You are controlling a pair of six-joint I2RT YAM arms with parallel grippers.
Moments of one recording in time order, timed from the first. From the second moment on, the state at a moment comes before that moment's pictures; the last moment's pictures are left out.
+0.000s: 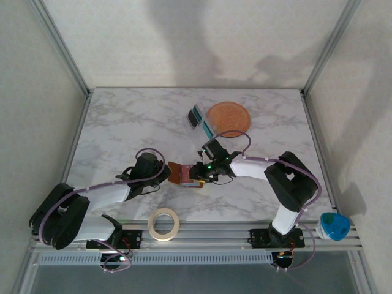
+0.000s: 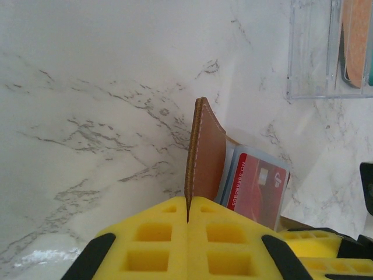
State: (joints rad) left arm -0.53 1.31 0.42 0.13 0.08 -1.13; right arm 0.77 1.73 0.90 -0.17 -0.47 0.77
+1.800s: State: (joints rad) left arm -0.53 1.36 0.50 0.11 0.23 -0.97; right arm 0.77 1.71 0.84 0.15 -0.61 0.76
